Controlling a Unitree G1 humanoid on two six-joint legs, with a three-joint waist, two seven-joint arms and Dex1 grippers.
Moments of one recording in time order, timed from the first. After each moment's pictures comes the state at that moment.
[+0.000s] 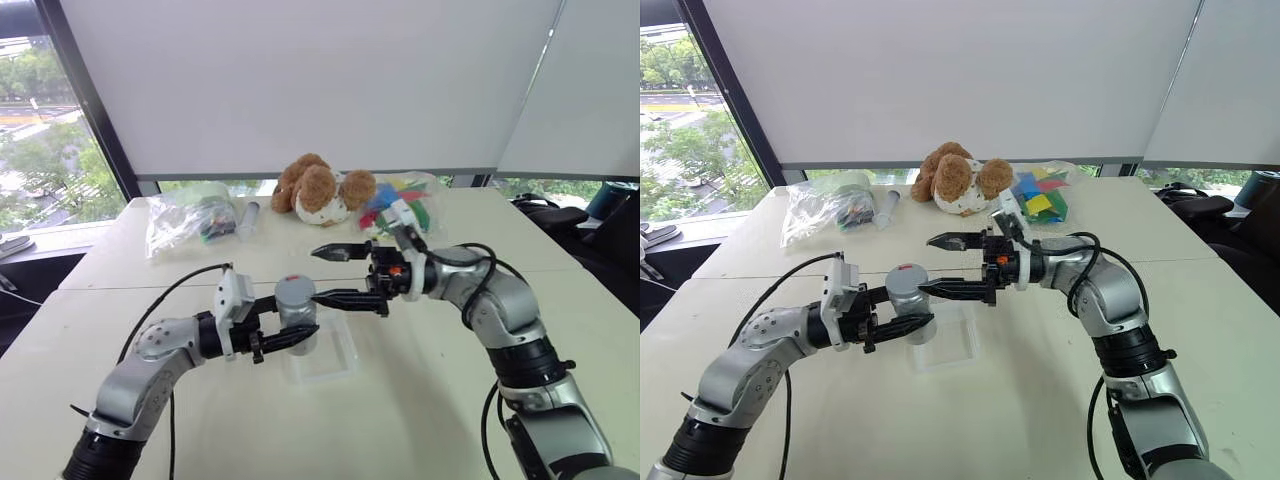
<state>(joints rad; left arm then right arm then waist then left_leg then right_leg) -0.35 0.53 -0.02 -0.28 -0.55 0.34 -0.99 -0.82 -0.48 0.08 -0.05 0.63 0.60 1.18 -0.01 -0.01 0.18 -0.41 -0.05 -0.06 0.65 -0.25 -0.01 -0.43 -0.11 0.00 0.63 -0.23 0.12</state>
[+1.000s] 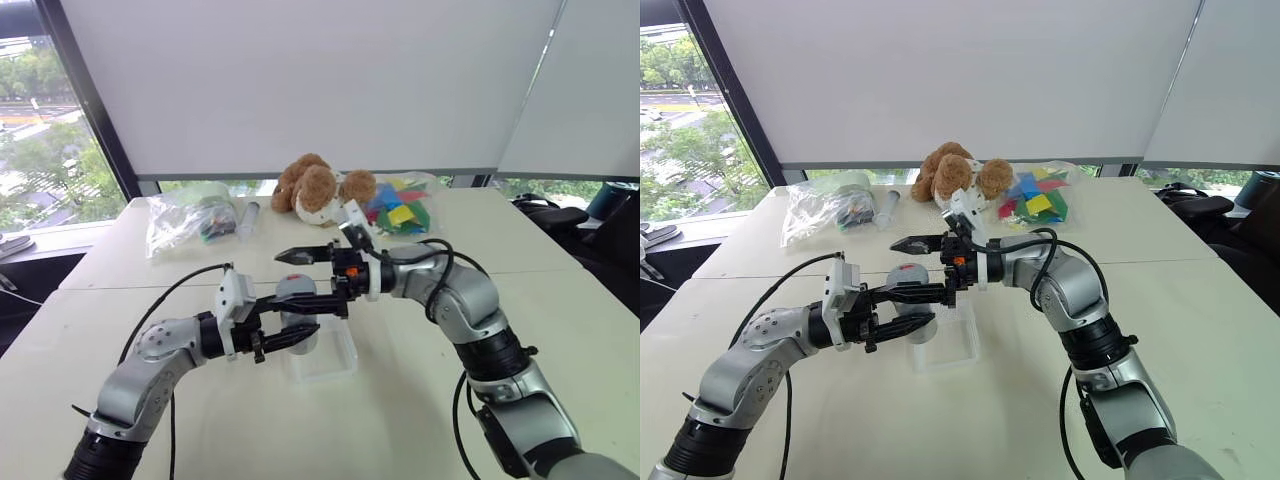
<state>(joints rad) -0.35 0.53 -0.02 -0.28 -0.55 0.34 -0.97 -0.91 -0.38 0.20 -0.04 0.54 0.65 1.07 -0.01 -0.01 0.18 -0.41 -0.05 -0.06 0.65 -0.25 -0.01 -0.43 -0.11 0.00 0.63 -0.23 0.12</state>
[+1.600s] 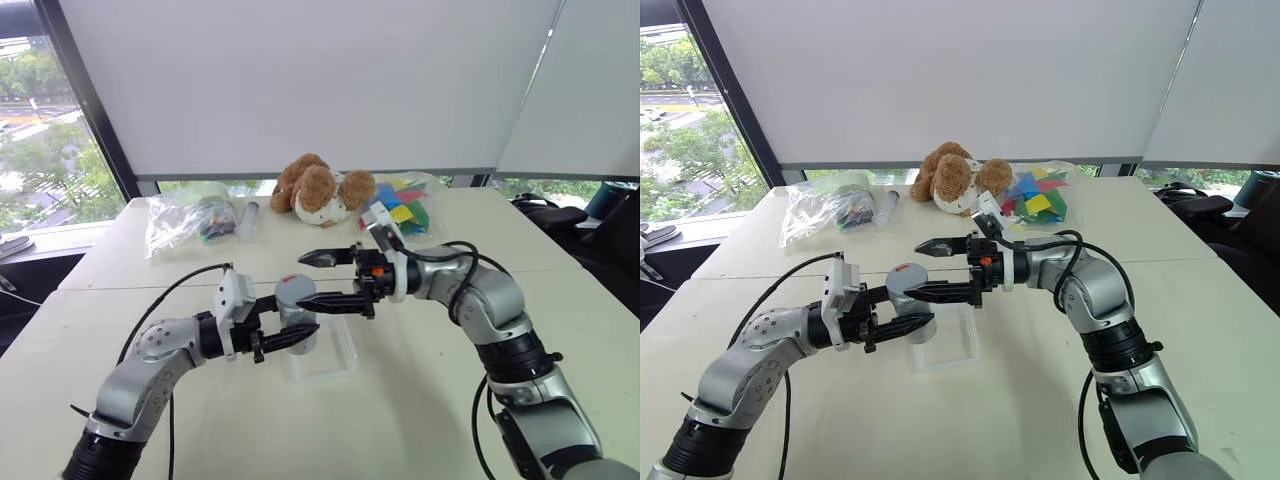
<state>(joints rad) -0.34 0.53 -0.02 -0.28 -0.55 0.34 -0.97 -0.86 -0.45 0.14 -0.04 0.58 0.66 1.14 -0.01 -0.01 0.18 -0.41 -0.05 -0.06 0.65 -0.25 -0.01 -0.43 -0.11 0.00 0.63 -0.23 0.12</state>
